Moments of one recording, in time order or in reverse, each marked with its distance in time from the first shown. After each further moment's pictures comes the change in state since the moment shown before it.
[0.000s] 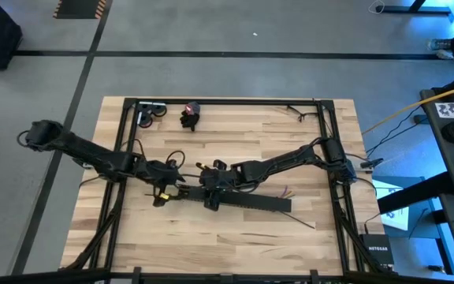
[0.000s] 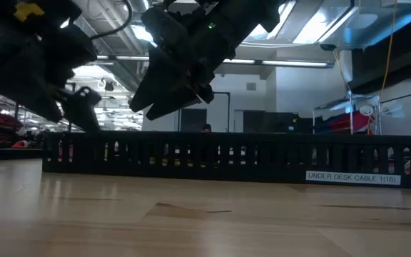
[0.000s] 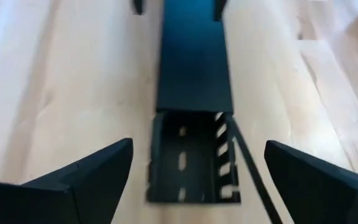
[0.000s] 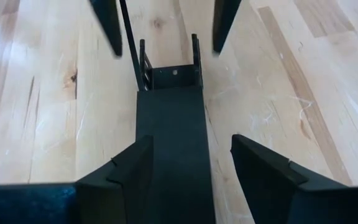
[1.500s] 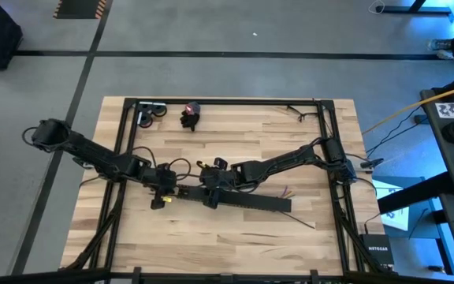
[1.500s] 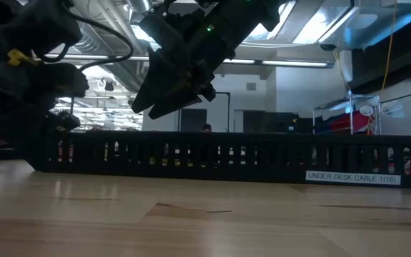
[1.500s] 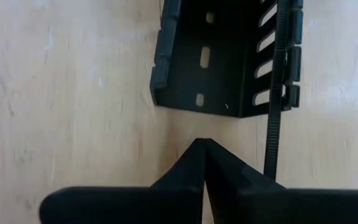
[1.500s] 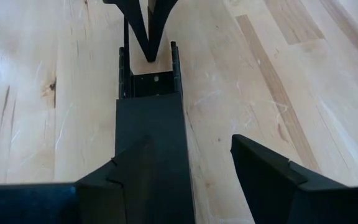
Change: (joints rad) left arm -0.045 0.153 0.041 -0.236 -0.026 -0.149; right arm 0.000 0.000 0.001 0.001 0.071 -0.001
